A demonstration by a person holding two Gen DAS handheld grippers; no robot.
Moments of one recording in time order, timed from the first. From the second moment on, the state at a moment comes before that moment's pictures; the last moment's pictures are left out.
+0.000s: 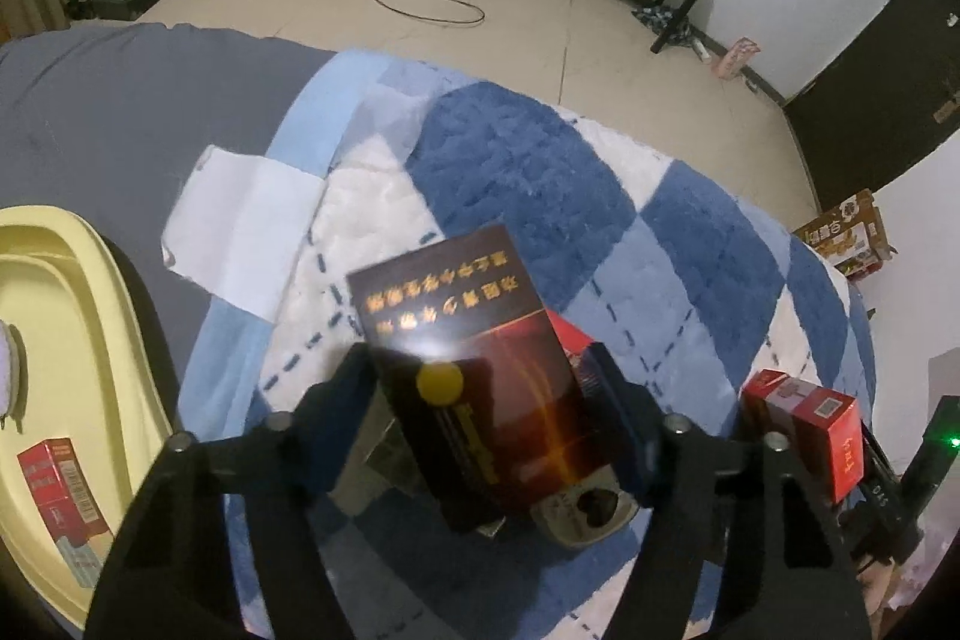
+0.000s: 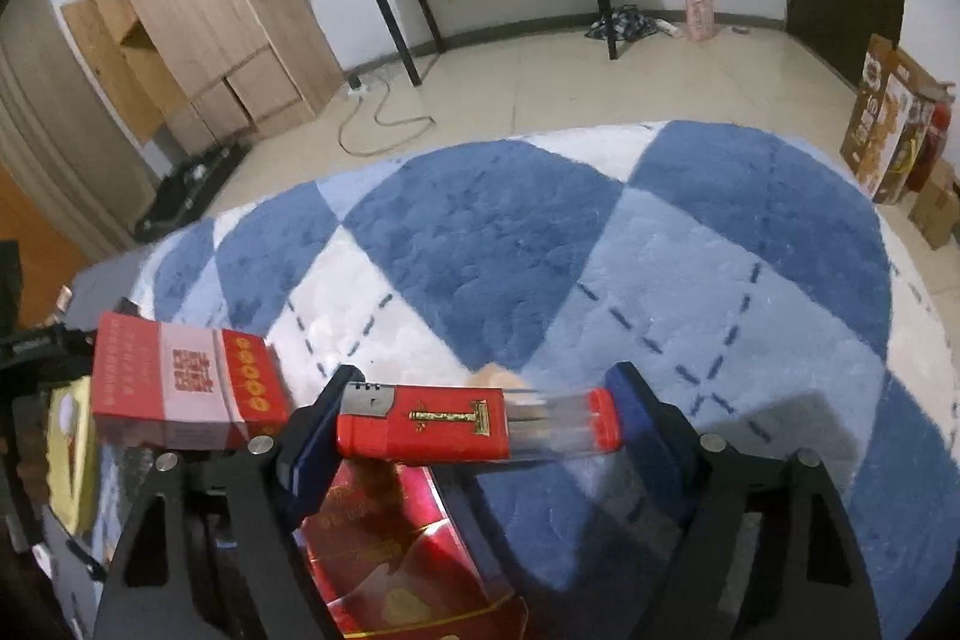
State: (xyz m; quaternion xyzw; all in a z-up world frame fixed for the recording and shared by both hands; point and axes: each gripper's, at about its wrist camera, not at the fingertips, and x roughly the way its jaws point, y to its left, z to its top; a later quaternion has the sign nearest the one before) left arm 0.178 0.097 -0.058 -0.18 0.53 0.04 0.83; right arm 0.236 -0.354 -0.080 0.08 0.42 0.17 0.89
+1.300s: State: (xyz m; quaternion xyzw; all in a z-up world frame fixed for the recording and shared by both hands) left arm -0.041 0.328 0.005 -0.18 0.45 0.14 0.86; right arm 0.029 -0.021 0.021 -0.11 0.31 0.42 0.84
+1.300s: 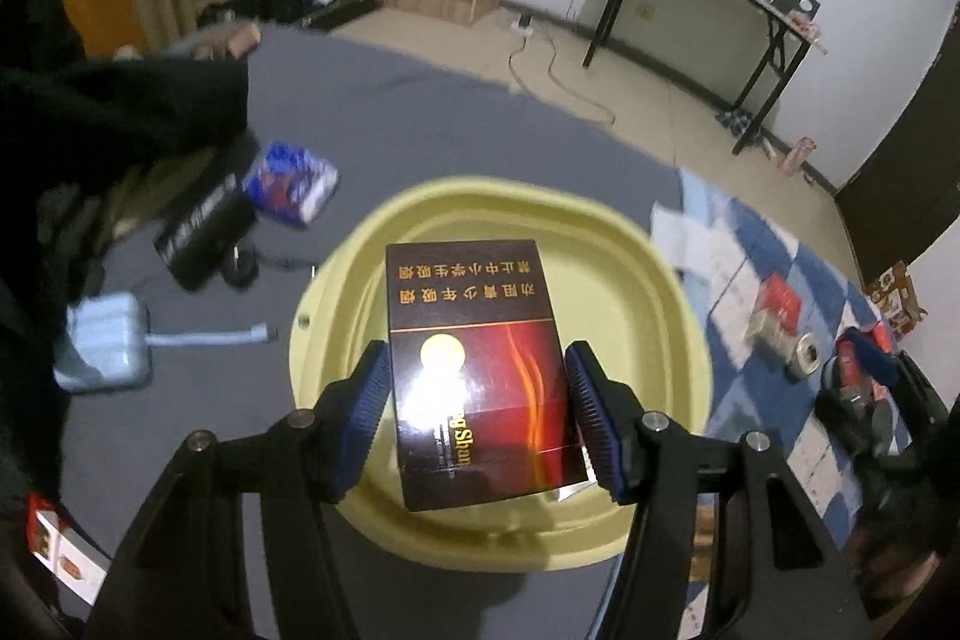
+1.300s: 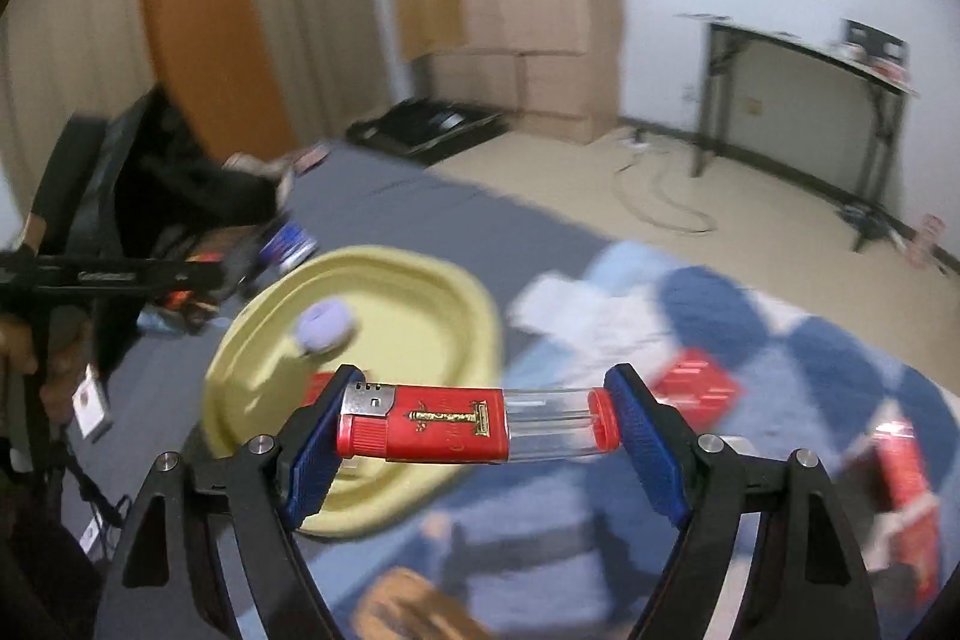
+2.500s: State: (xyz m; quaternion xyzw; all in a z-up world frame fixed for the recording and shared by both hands) left arm -0.005 0.335 -0.031 -0.23 0.45 0.12 0.86; right arm 0.016 0.079 -0.063 -0.16 0.33 0.43 0.83
